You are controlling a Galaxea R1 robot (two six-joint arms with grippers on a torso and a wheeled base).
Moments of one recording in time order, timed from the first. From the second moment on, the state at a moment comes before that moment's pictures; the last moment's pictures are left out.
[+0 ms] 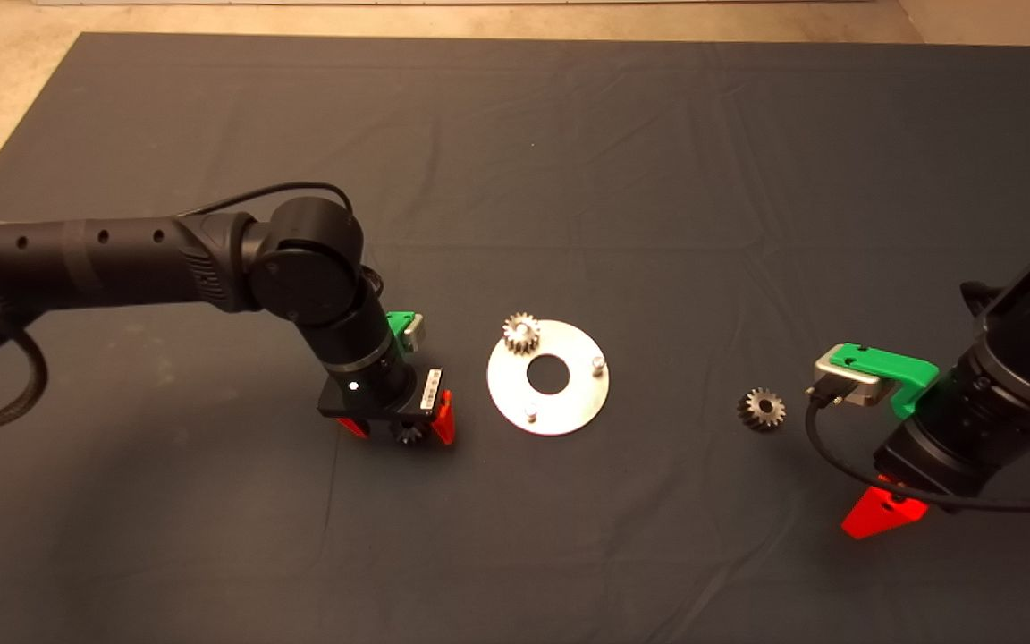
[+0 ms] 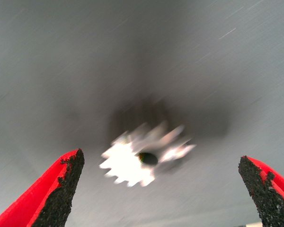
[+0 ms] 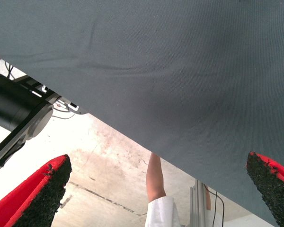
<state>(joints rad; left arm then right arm) -0.29 2.54 -1.05 0.20 1.41 -1.37 0.42 2.13 -0.62 0.07 -1.53 0.94</state>
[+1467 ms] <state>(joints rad) -0.29 2.56 -1.03 0.25 1.46 -1.38 0.43 2.12 -0.62 0.07 -1.53 0.94</state>
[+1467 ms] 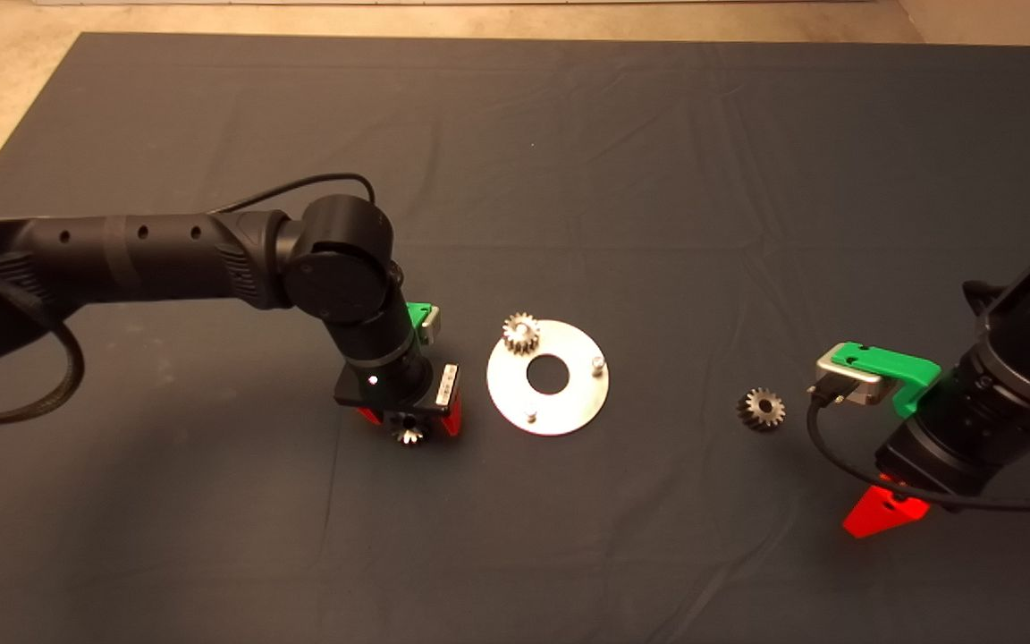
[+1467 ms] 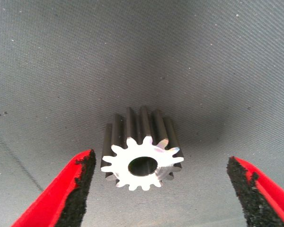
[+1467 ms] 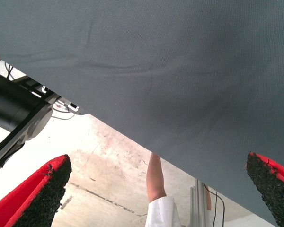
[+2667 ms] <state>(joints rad) -0.26 2.55 -1.03 0.27 1.49 -1.40 0.43 2.12 -0.62 0.07 -1.53 0.94</state>
